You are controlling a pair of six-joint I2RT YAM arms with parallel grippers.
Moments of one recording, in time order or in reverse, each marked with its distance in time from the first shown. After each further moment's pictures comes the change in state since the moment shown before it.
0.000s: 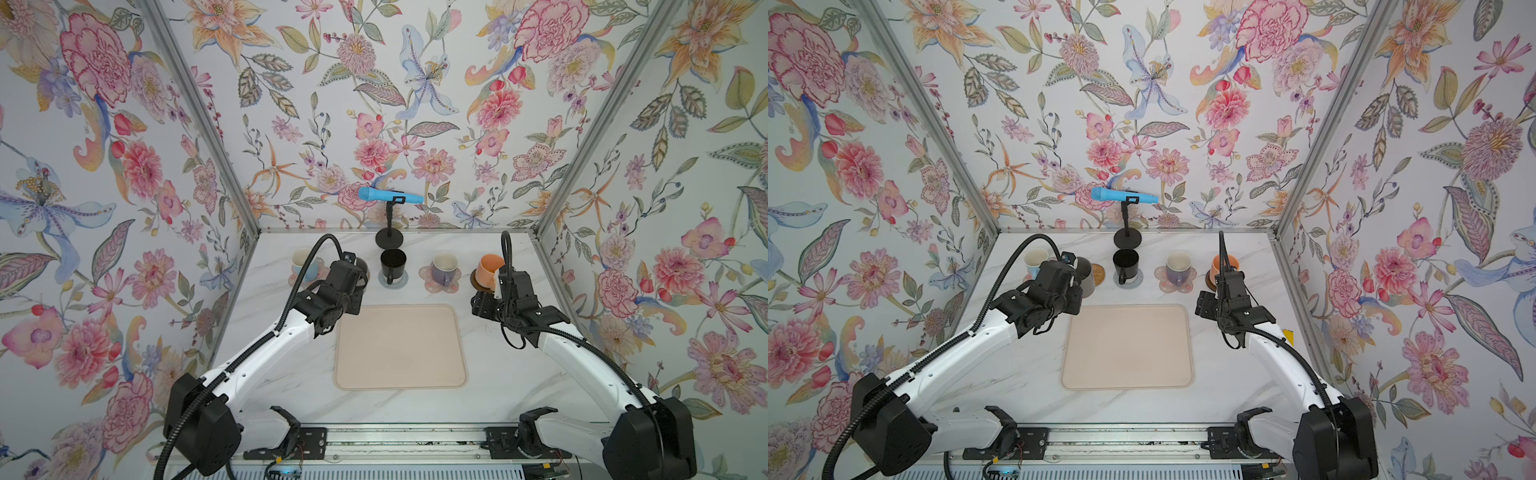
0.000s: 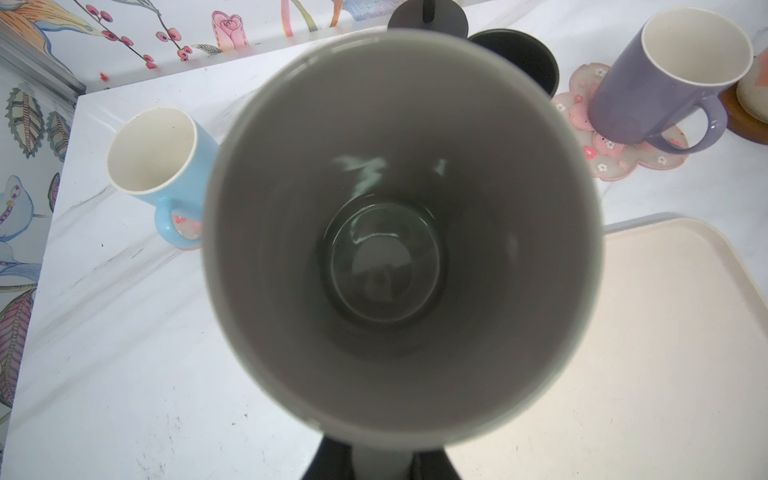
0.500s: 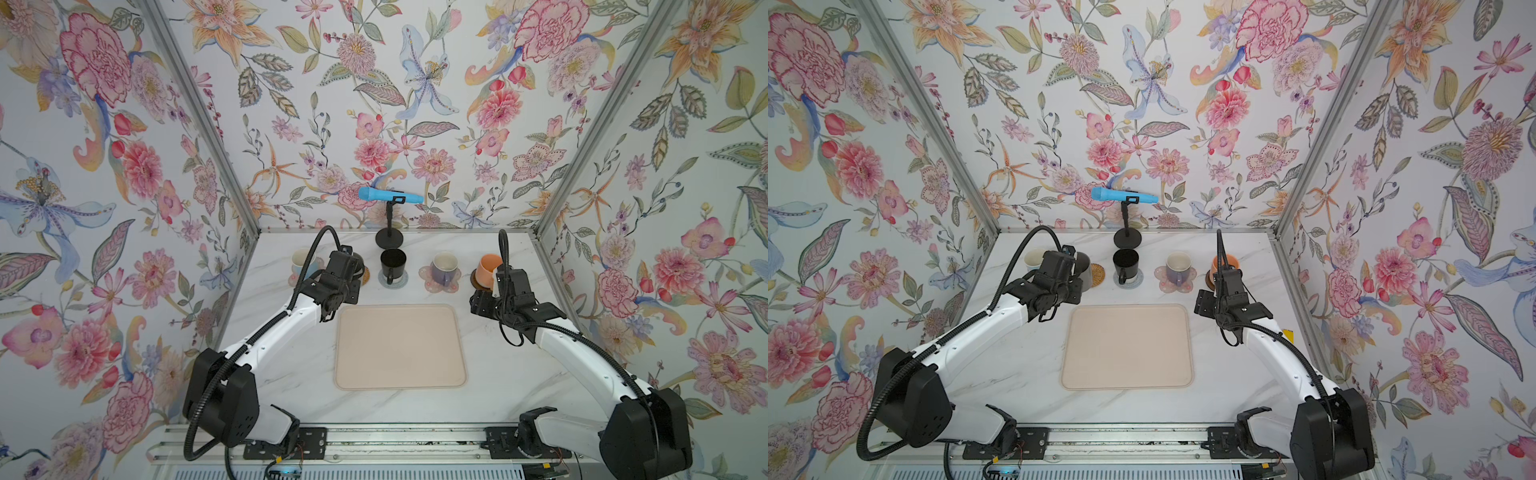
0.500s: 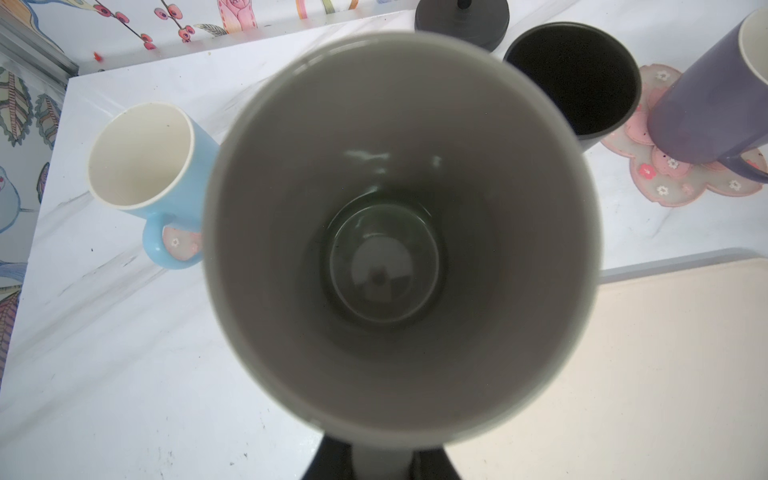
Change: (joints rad) left arm 0.093 0.154 0.055 0.074 0.047 0.032; right arm 0.000 0.042 0.020 0.000 0.002 -0.002
